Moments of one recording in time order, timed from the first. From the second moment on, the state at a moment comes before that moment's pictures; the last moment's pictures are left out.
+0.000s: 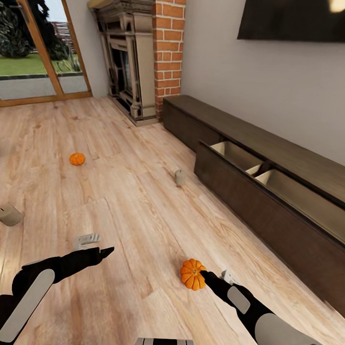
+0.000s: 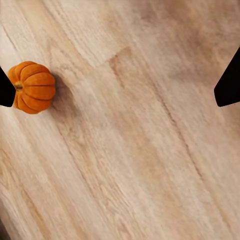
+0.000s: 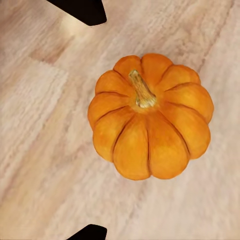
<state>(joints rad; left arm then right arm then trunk) -0.28 0.30 -0.08 -1.57 0.74 0.79 0.09 -0.69 -0.02 0.30 -0.26 -1.01 0.17 0.08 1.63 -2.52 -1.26</state>
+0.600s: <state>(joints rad) -0.28 0.30 -0.08 -1.57 0.74 0.79 0.08 -0.70 -0.03 0.31 -0.26 -1.01 0.17 0.12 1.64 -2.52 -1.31</state>
